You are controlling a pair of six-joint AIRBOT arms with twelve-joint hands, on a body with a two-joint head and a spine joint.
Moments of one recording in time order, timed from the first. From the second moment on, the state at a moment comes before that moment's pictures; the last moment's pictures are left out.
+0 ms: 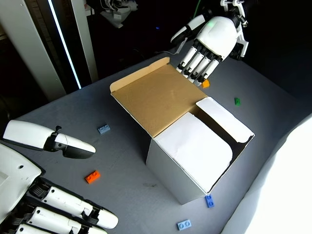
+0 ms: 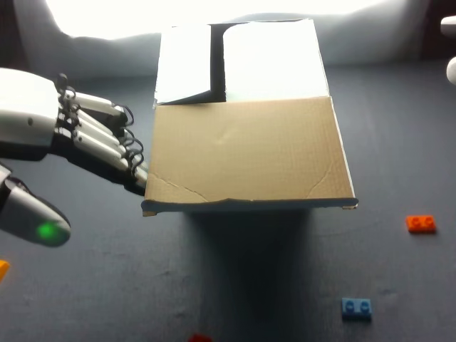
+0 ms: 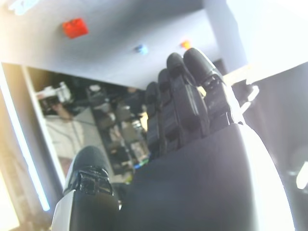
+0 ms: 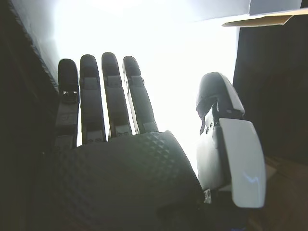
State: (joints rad) left arm 0.16 -0.86 1.44 1.75 -1.14 -0.65; right arm -0.25 -0.65 0.96 0.37 0.37 -0.97
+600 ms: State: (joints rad) left arm 0.04 -0.90 1.55 1.73 -1.12 -0.72; right arm -0.25 -0.65 0.96 0.37 0.36 -0.97
